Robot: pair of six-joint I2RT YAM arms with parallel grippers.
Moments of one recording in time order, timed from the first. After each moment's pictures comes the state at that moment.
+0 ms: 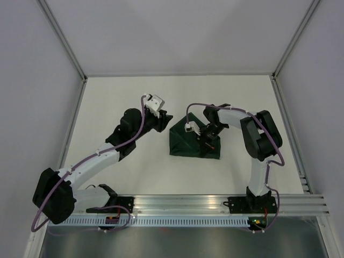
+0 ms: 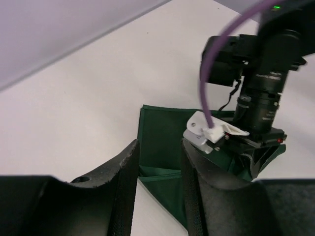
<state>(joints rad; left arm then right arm) -0.61 1.20 0.77 0.28 0.13 -0.01 0.41 1.98 1.24 -0.96 -0.71 -0.91</state>
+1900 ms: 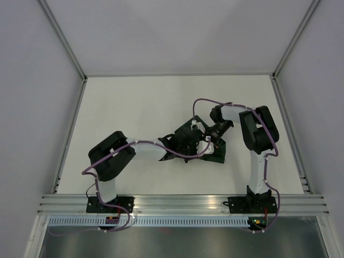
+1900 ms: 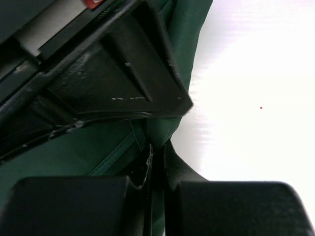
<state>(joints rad) -0.98 1.84 0.96 0.15 0.32 0.48 0.31 2.13 1.33 -1.17 -0.82 -0.88</state>
